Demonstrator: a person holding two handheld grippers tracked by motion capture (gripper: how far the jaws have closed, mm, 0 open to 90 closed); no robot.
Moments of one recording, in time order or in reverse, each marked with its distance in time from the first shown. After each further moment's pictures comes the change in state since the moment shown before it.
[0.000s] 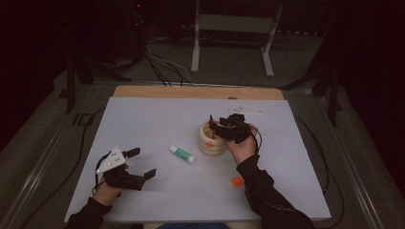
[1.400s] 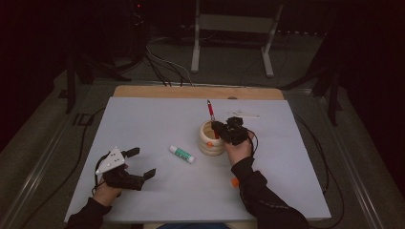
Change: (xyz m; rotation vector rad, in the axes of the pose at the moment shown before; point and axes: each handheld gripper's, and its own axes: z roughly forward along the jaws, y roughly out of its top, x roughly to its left) left arm -0.001 0.001 -0.001 -0.010 0.009 0.003; right arm -0.008 -0.018 0.018 -0.011 -0.004 0.062
